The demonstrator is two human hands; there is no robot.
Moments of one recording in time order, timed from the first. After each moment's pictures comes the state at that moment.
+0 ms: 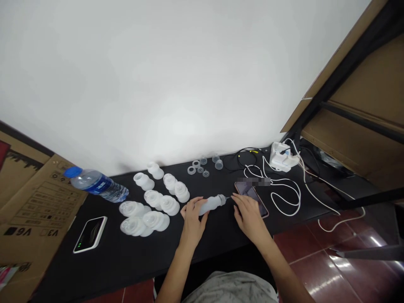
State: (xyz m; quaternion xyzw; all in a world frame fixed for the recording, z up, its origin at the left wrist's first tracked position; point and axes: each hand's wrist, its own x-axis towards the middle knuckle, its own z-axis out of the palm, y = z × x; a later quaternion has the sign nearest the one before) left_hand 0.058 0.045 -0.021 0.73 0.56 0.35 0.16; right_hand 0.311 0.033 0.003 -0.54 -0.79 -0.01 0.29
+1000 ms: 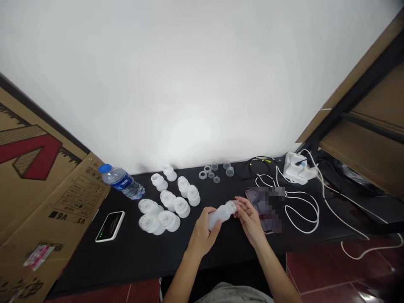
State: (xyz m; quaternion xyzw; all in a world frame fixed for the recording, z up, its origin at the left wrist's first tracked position) left_hand 0.053 0.031 -0.005 0.69 0.53 0.39 0.30; right_hand 0.265 0.066 -0.016 -0.43 -0.38 0.58 0.59
